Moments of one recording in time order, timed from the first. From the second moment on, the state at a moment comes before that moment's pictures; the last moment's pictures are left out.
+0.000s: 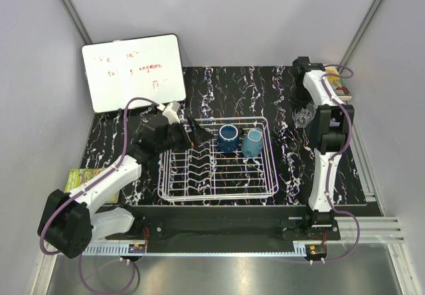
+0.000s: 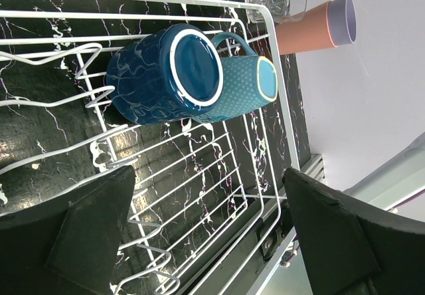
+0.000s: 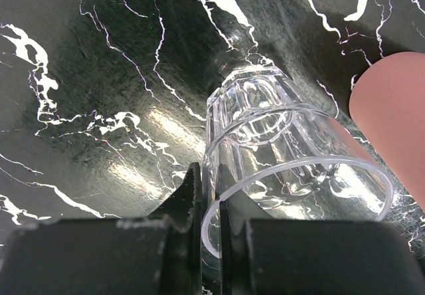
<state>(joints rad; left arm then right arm) -0.51 1.14 0.69 0.04 0.33 -0.84 0.02 2.29 2.06 -1.12 0.29 0.80</state>
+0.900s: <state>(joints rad) -0.57 1.14 0.74 -0.06 0.22 -0.75 0.10 2.01 2.12 -1.04 0.26 0.73</state>
